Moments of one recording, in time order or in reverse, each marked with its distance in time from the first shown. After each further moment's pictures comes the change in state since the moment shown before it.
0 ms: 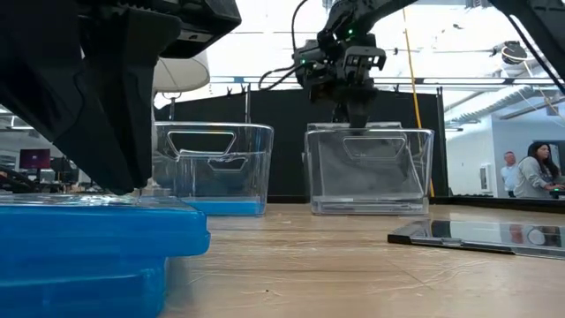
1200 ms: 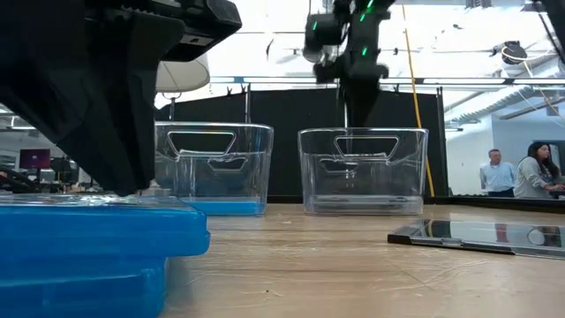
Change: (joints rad) left arm 0.006 0.001 0.000 0.003 0.007 -0.021; right arm 0.026 -0.158 -0.045 0.109 0.514 0.052
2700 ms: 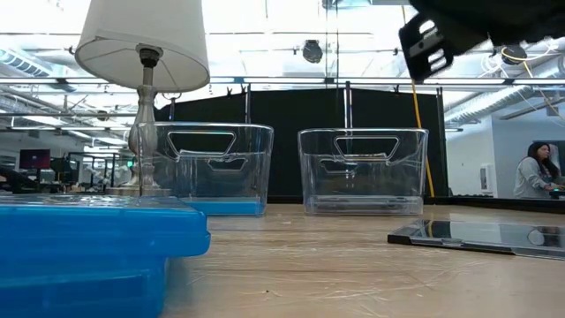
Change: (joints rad) left arm -0.314 -0.090 -0.060 -0.365 -0.142 -0.561; right arm 0.950 -0.241 -1.070 2.059 0.165 0.438
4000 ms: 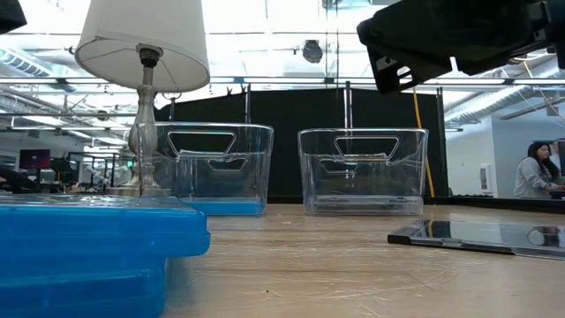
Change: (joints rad) left arm 0.071 -0.001 -0.085 0.085 0.121 -0.071; right arm -0.030 0.200 0.132 0.004 -0.021 -0.083
